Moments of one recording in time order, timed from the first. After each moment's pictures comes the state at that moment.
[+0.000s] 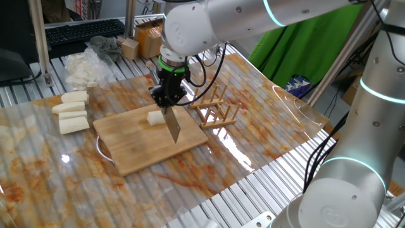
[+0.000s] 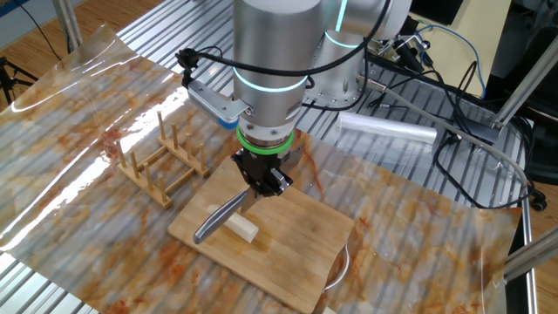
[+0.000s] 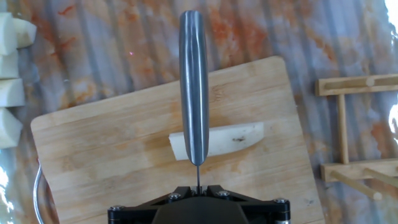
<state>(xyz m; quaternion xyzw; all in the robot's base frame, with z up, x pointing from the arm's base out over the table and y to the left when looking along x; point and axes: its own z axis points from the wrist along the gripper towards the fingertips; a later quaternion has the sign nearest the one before) 0.538 0.055 0.103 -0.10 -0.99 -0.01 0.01</state>
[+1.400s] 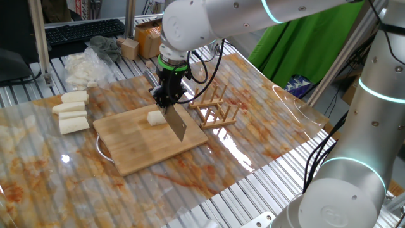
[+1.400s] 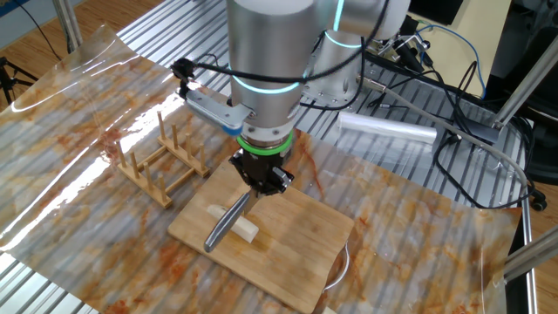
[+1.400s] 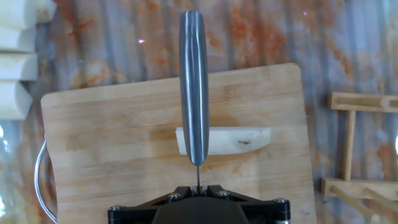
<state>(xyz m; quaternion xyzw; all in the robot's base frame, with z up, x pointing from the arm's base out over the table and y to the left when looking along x) 0.539 0.055 0.102 -0.02 -1.00 0.00 0.01</state>
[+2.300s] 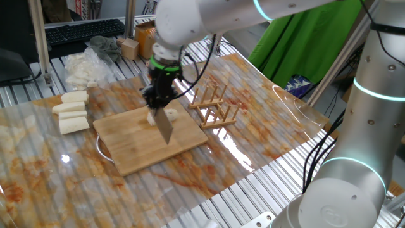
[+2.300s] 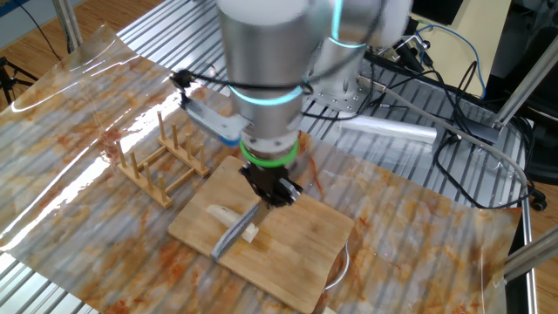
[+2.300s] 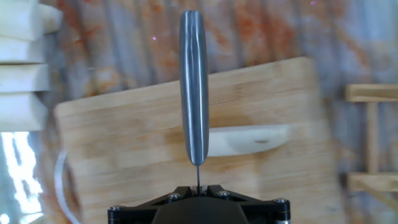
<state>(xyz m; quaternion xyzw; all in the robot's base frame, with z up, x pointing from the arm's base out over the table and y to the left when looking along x) 0.547 0.097 0.096 -0.07 -1.00 -0.04 0.03</state>
